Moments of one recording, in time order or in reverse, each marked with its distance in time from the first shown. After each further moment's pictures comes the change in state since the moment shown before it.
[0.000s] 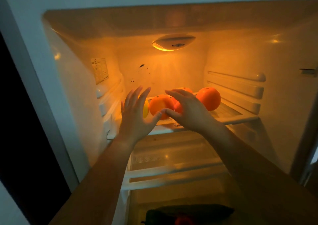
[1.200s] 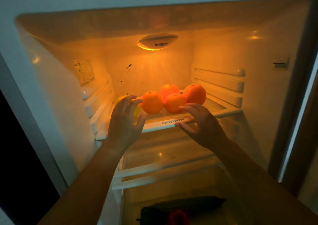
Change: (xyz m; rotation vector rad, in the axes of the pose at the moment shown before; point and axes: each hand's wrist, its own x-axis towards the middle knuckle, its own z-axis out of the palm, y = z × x) left_hand -0.016 0.007 -0.005 0.023 0.058 0.165; right_hand -0.071 0.042 -0.005 0.088 0.178 0.014
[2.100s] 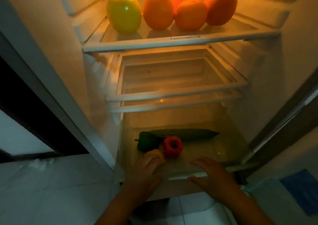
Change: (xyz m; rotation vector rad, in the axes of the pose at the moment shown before) left_hand -0.323 0.054 0.032 -0.147 -0.691 -0.142; right_hand -0.274 -0.019 0.038 0.102 -0.968 0.626
